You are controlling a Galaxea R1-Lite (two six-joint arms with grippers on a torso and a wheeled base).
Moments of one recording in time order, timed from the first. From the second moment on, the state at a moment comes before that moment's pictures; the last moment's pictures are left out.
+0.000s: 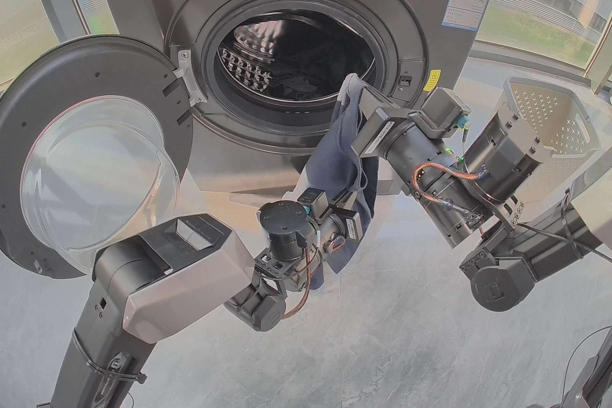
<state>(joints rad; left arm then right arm) -0.68 2.54 -1.30 -1.41 0.08 -0.17 0.73 1.96 -0.95 -1.46 -0.17 0.20</state>
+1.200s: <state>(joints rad) -0.47 1.96 -0.59 -1.55 -0.04 -0.16 0.67 1.82 -0.75 -1.47 -0.15 0.21</state>
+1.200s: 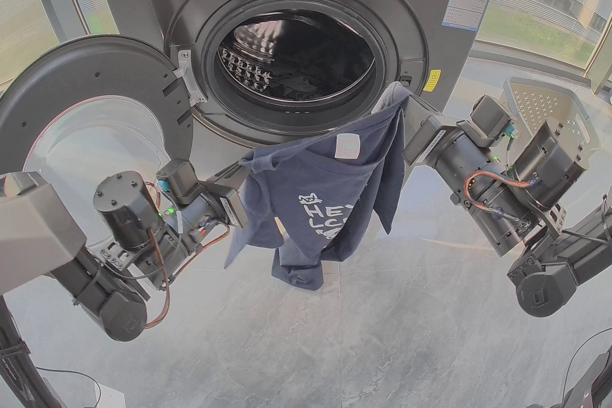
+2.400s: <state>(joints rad) -0.50 1.61 -0.60 -1.55 -0.05 -0.17 0.69 1.78 -0.76 -1.52 -0.15 0.21</state>
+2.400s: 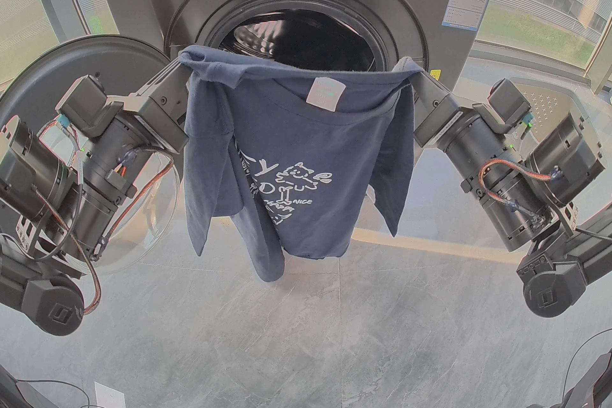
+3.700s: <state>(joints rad) -0.66 1.66 -0.68 -1.53 -0.05 -0.17 0.75 2.36 -1.01 -1.48 -0.05 0.13</state>
